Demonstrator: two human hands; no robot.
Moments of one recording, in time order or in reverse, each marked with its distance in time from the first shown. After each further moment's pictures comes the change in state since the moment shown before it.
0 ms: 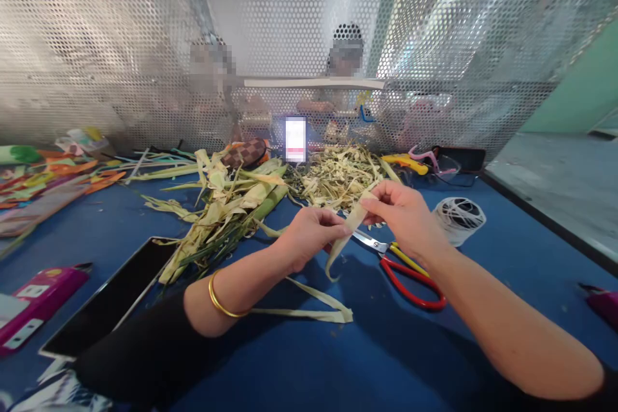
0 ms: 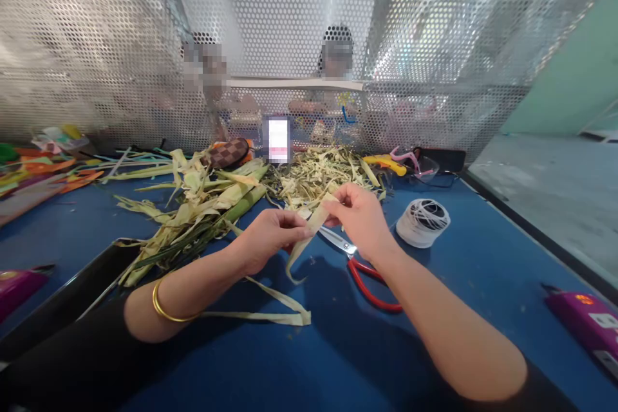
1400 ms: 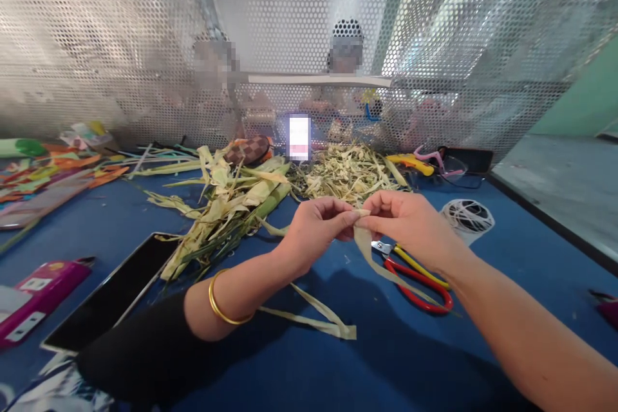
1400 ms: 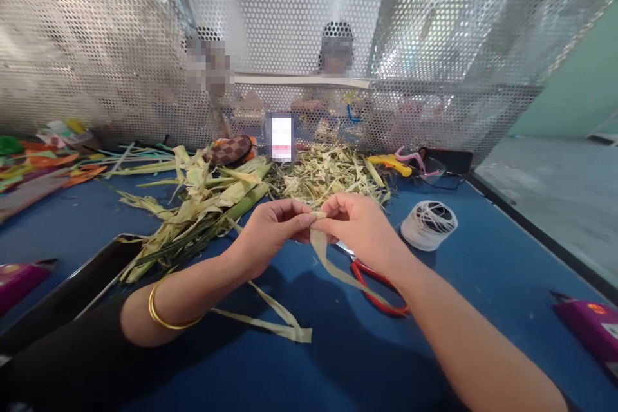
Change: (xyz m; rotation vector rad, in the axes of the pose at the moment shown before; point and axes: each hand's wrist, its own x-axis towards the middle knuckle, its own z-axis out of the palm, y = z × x) left_hand -0.007 0.006 0.004 -0.102 0.010 0.216; right_hand -0.019 -0.031 0.004 -0.263 -0.228 0.021
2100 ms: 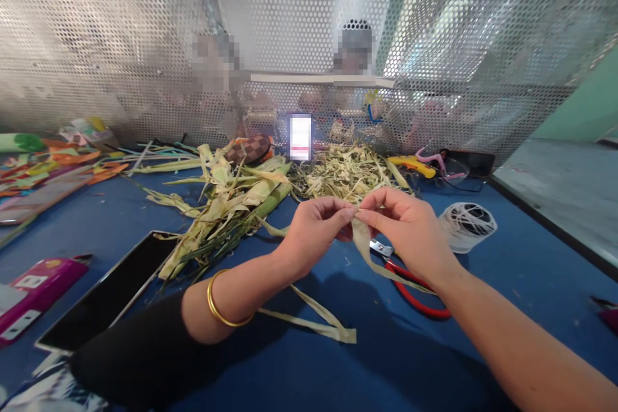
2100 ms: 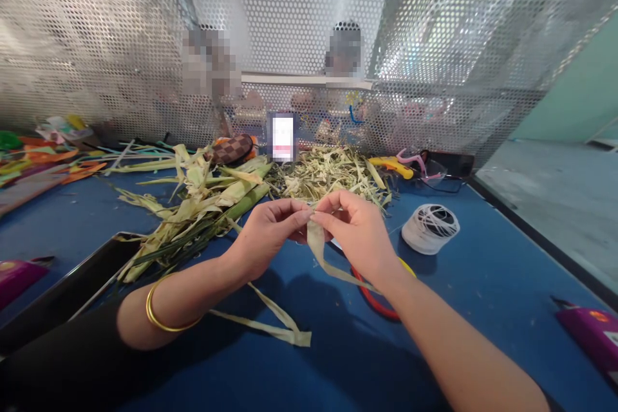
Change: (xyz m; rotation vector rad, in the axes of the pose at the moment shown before) left_hand 0.000 0.001 -0.001 -0.005 0.007 0.037; right_hand -0.001 0.008 0.011 0.094 0.154 -0.138
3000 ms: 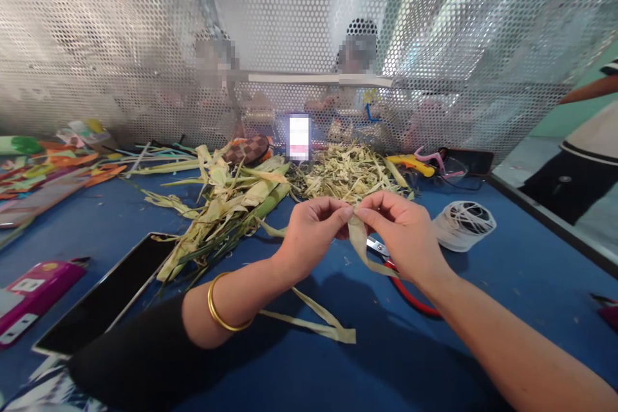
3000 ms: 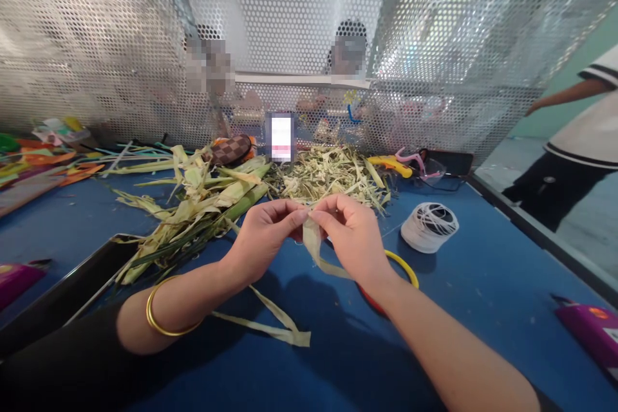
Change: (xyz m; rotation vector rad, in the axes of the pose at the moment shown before) left_hand 0.000 -0.003 0.001 0.035 0.075 0.067; right_hand -0.002 0.011 0.008 0.029 0.065 -0.028
